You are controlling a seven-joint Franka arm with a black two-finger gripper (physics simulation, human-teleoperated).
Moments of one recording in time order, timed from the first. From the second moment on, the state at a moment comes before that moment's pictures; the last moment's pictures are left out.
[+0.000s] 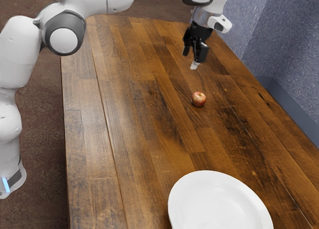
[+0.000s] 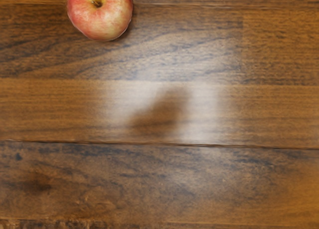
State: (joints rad) arm 0.31 0.35 -0.33 -1.04 0.13 1.33 0.02
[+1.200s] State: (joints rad) arm 0.26 0.65 -0.14 -1.04 0.14 1.94 0.14
